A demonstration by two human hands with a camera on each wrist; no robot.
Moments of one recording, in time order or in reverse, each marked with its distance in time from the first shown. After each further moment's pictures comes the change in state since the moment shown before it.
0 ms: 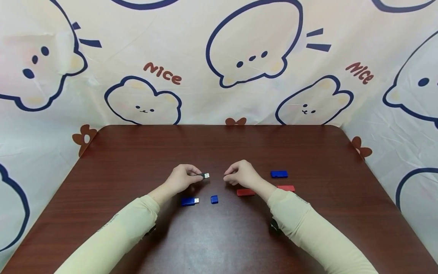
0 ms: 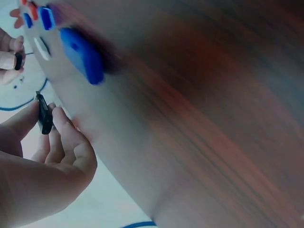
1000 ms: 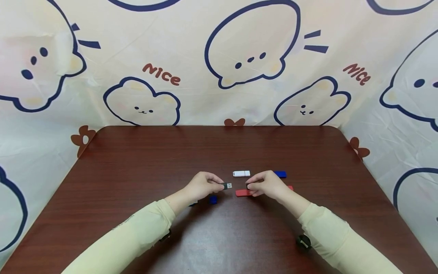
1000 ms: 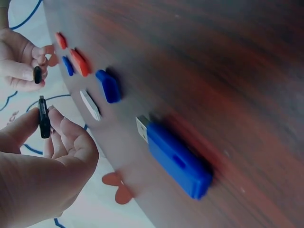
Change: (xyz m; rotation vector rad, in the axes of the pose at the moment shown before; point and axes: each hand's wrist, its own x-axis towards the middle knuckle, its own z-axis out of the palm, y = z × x) left_hand -0.012 0.043 0.042 -0.261 -0.172 -0.069; right_hand -0.053 0.030 -0.043 0.160 -0.040 0.105
